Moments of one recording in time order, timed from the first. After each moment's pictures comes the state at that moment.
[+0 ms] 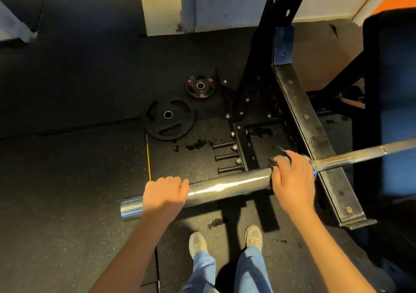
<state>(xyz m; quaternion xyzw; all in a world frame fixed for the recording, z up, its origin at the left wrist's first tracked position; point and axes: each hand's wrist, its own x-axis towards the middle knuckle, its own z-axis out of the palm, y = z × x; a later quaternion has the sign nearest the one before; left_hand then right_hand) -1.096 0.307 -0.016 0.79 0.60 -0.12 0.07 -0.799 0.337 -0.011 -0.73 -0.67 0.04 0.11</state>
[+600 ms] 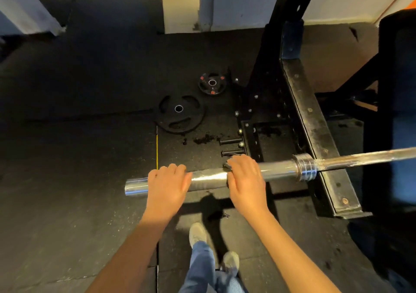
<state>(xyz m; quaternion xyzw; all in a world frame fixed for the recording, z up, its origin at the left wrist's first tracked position) -1.073 0.270 -0.014 0.70 0.70 -0.09 0.08 -0.866 0.290 -0.024 -0.59 -0.76 0.17 0.20</state>
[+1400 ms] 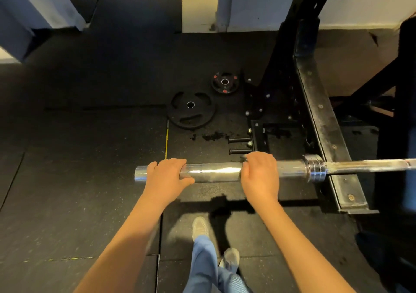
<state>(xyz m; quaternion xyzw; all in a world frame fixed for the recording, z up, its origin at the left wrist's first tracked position) -1.083 0.242 0.008 0.63 0.75 0.02 0.20 -0.858 0.286 -0.015 -0.67 -0.72 0.15 0.12</state>
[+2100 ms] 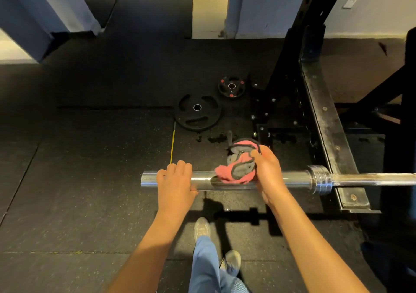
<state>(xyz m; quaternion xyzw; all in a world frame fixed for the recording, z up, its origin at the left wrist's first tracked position) -1.052 0.198 -0.014 0.64 0.77 0.01 0.01 -0.868 0.283 0.036 -0.63 -0.41 0.57 0.33</state>
